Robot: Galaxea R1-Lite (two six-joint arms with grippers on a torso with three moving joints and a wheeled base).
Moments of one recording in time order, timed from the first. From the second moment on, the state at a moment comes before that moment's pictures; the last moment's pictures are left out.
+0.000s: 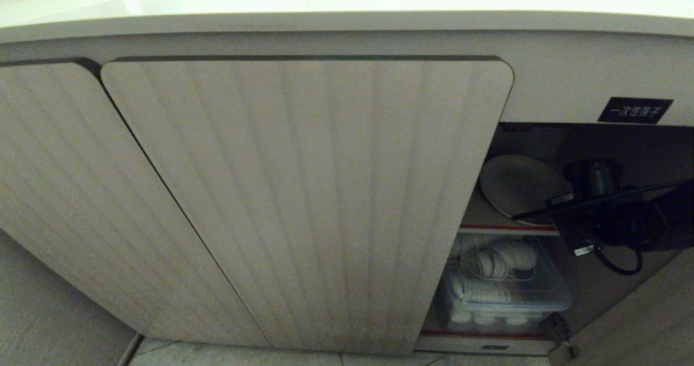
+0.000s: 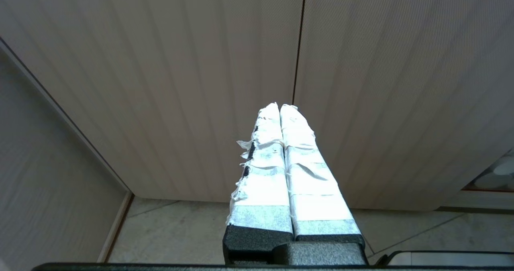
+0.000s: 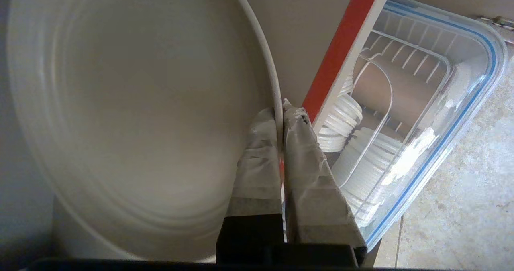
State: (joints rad) left arm 0.00 0.00 0.00 0.00 0.00 0.00; right arm -0.01 2.00 -0.95 -0.38 -0.30 1.24
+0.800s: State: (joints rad) left arm 0.00 0.00 0.00 0.00 0.00 0.00; right arm -0.01 2.01 -0.96 -0.38 -0.30 1.24
